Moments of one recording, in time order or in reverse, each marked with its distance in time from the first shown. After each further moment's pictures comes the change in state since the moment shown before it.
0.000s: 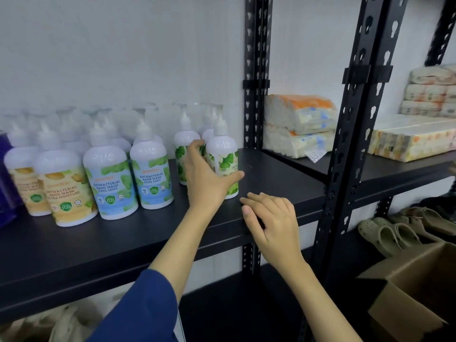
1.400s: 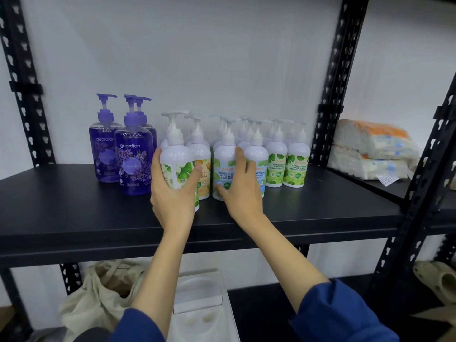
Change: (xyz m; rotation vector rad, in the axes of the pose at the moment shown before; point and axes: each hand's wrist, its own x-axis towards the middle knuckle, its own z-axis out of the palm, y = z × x) left_hand -0.047 -0.040 -0.217 -0.141 0.543 -0.156; right_hand 0.070 -0.210 0.077 0.242 -0.394 0.207
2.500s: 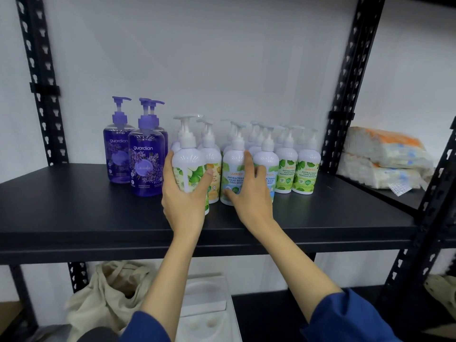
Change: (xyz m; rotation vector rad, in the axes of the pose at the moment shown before) left_hand 0.001 -0.003 -0.001 -0.014 -0.017 -0.002; right_hand 0.001 0.000 -0.001 -0.033 -0.027 -0.015
